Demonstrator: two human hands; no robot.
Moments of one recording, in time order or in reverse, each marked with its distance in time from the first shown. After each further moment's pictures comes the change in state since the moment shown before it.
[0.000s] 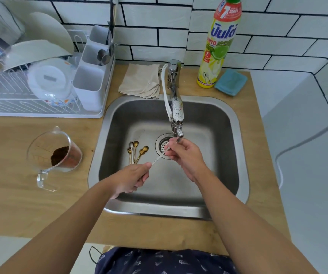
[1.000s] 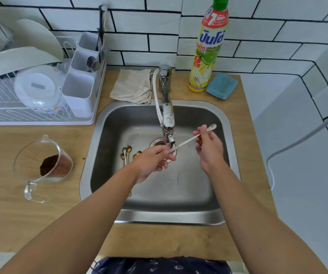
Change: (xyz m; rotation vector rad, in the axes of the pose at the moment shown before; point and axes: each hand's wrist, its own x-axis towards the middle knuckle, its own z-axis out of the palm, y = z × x) left_hand 0.069 0.060 0.036 -0.252 0.097 0.203; right_hand 0.015 -0.048 -0.047 0.063 0.478 -0.089
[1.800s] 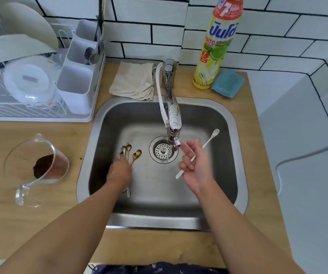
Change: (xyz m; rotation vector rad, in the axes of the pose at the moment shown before) left_hand 0.023 -0.088 -0.081 1.083 0.491 -0.293; right_hand -0.028 0.042 0.017 0.472 -0.193 0.329
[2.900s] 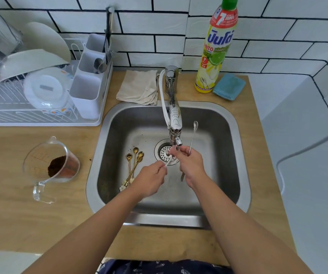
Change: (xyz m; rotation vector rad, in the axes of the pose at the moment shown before) left_hand -0.090 0.065 -0.037 -0.608 -0.231 0.289; right_hand 0.015 0.022 0.007 -0.656 0.104 -0.199
